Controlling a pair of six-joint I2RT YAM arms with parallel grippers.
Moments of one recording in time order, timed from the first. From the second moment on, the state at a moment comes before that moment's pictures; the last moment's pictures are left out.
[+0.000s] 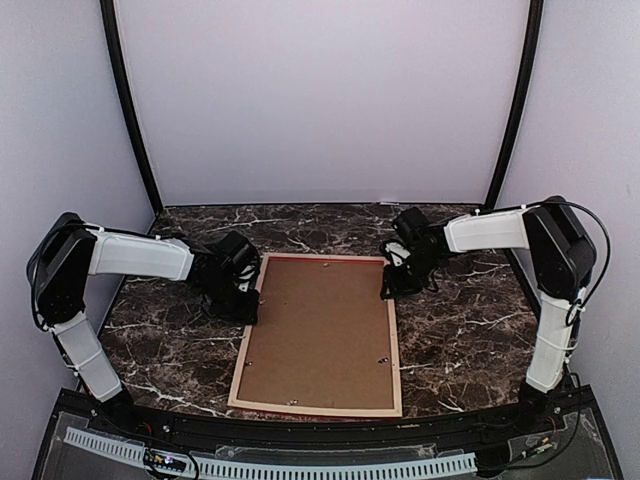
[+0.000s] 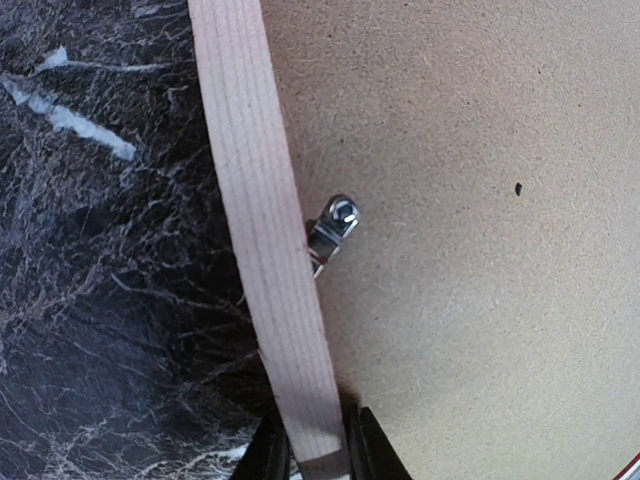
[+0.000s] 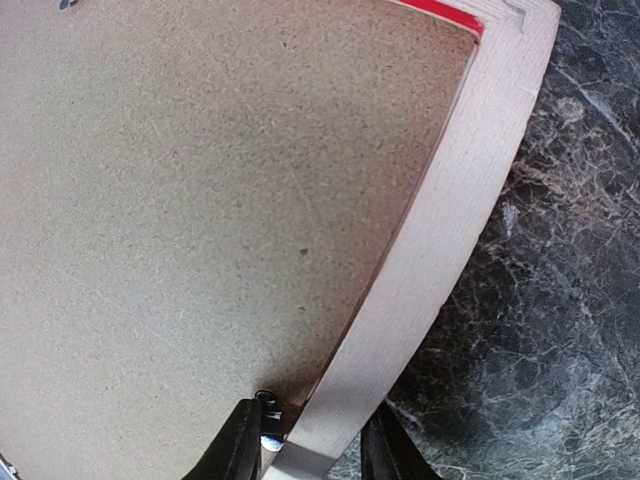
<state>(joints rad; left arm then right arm) -0.66 1.73 1.02 -0.56 0.06 -0.46 0.55 1.93 1.26 -0.55 -0.20 0.23</state>
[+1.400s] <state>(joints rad) -0.66 1.71 1.01 -0.54 0.05 -0.51 0.52 1.95 1.30 -0.58 -0.25 0.10</state>
